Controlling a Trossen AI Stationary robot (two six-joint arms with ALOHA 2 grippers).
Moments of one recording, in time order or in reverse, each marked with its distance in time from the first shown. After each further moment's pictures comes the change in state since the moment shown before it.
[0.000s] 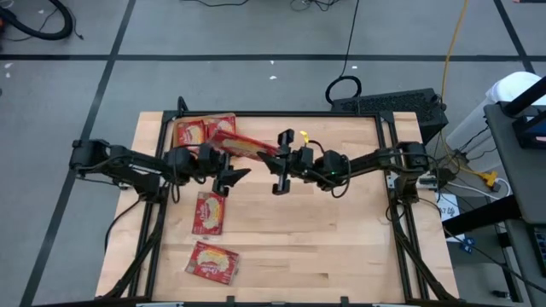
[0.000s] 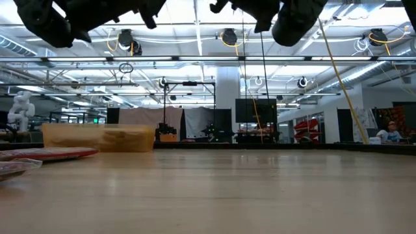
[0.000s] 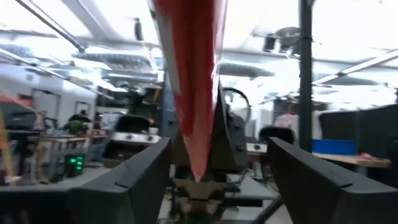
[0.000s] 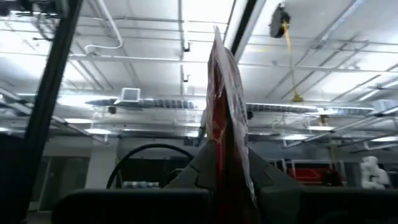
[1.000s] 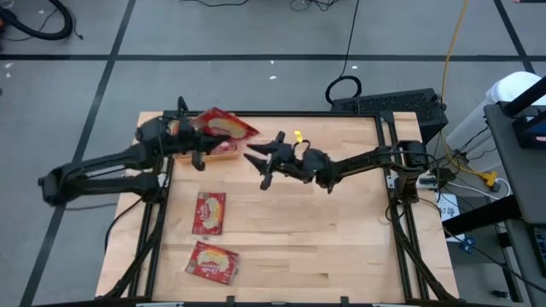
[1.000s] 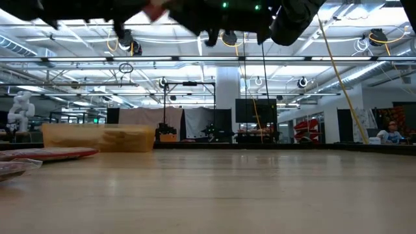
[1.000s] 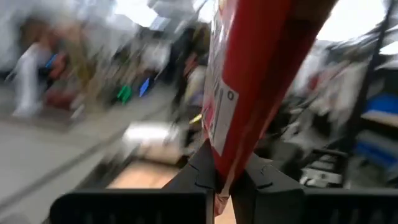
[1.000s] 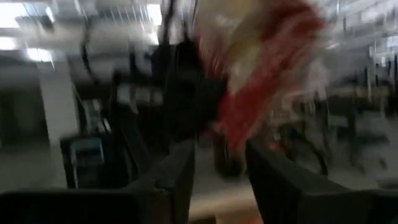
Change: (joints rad) left arm 0.370 -0.521 0.053 -0.889 0.205 -0.078; right arm -0.016 0.000 0.024 -0.436 0.178 0.095
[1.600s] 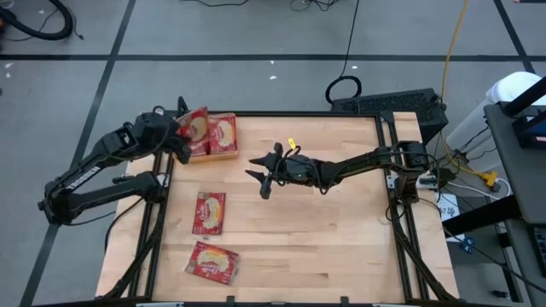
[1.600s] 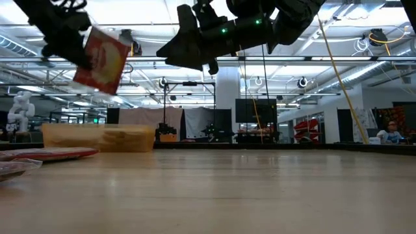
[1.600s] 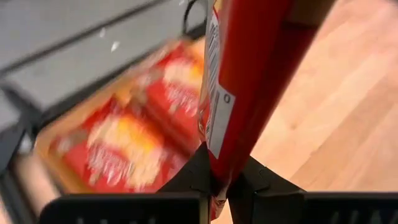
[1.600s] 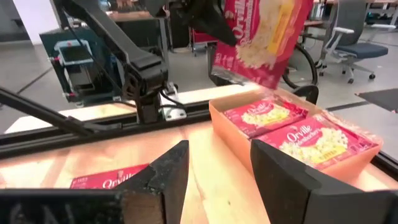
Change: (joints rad) left arm 0.235 -0.147 0.279 -1.363 -0.405 0.002; right arm 0.007 0.001 0.000 -0.457 -0.001 0.063
